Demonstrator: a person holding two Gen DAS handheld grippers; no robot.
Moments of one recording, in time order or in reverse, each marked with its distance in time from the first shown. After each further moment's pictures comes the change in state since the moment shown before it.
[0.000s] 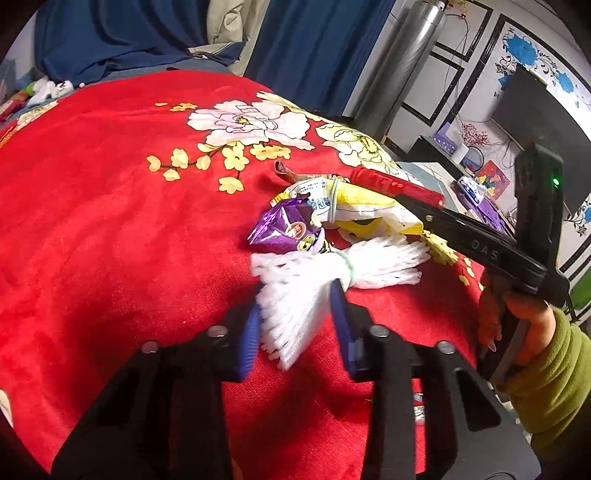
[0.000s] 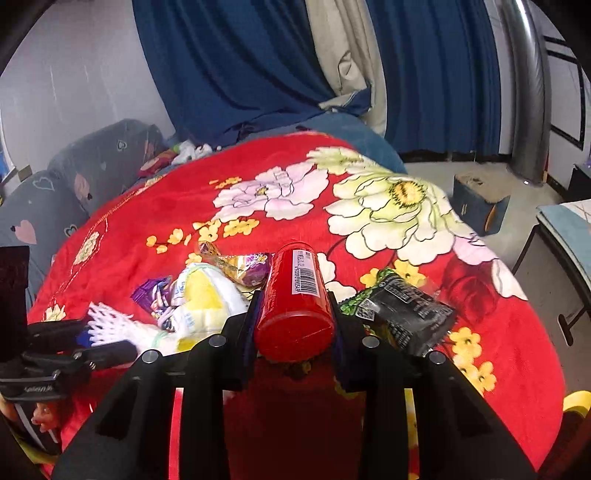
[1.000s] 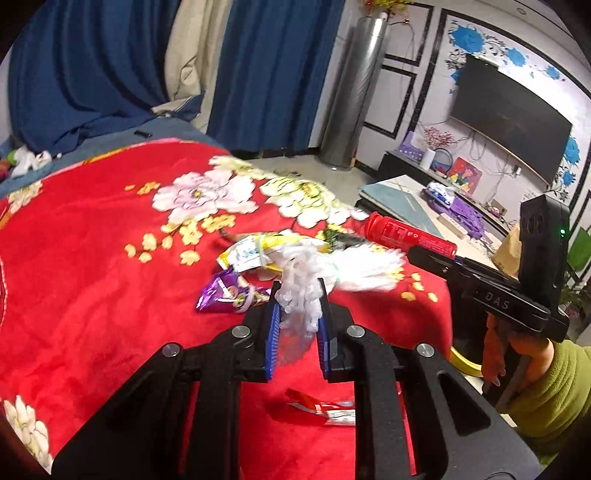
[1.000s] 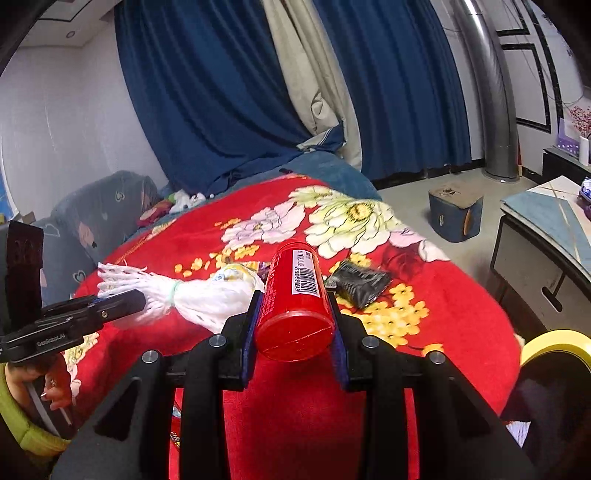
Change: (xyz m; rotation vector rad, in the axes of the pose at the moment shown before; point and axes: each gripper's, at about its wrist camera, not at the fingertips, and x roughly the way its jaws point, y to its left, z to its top) left arm -0.053 -0.057 0.013 0.187 -0.157 -0.041; right arm -0.101 -0.004 -0.035 0.120 -0.169 -0.020
